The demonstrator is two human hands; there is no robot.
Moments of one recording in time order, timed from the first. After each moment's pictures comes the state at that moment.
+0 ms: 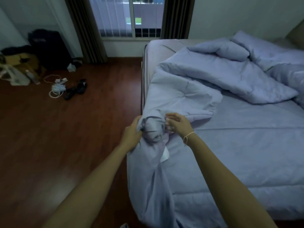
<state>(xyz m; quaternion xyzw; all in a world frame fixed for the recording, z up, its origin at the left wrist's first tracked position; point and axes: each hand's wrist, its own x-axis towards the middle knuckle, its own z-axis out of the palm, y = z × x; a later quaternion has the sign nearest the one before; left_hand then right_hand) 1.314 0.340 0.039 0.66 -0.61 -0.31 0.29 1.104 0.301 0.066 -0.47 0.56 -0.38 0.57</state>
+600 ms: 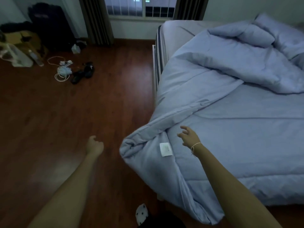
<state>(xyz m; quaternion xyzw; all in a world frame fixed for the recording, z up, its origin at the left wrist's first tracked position) 1.582 0.416 -0.061 0.86 -0.26 -0.35 0.28 1.212 0.359 -0.036 -0.44 0.70 -0.23 0.52</state>
